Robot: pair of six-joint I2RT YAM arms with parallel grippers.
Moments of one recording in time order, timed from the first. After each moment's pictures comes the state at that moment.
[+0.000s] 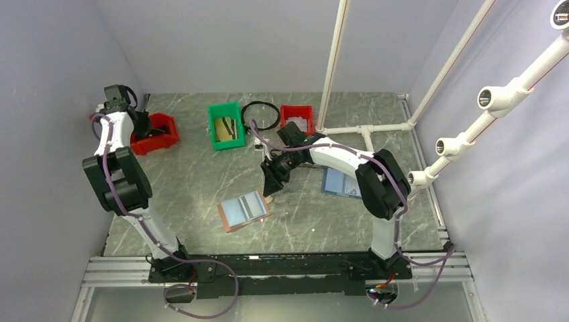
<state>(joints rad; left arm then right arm) 0.38 1.87 1.60 -0.62 -0.07 -1.06 0.69 1.92 1.38 -0.54 -0.88 -0.19</state>
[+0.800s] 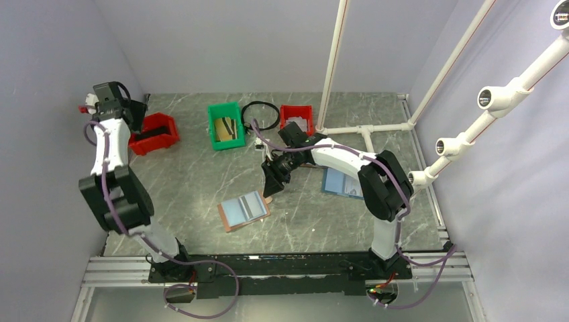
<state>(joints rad) 0.38 1.76 1.55 -0.53 -0.09 -1.05 0.69 1.90 1.36 -0.54 -0.90 -0.19</state>
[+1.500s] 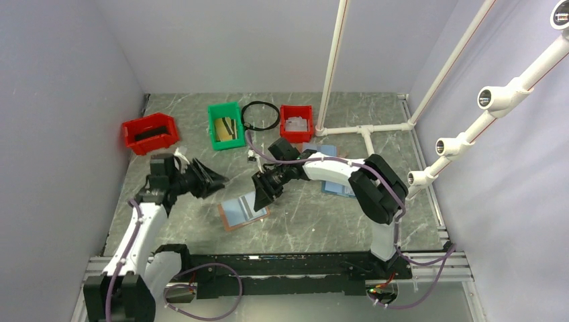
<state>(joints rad) 0.06 0.94 0.63 -0.41 0.65 -0.87 0.79 1.90 1.23 -0.31 -0.87 0.15</state>
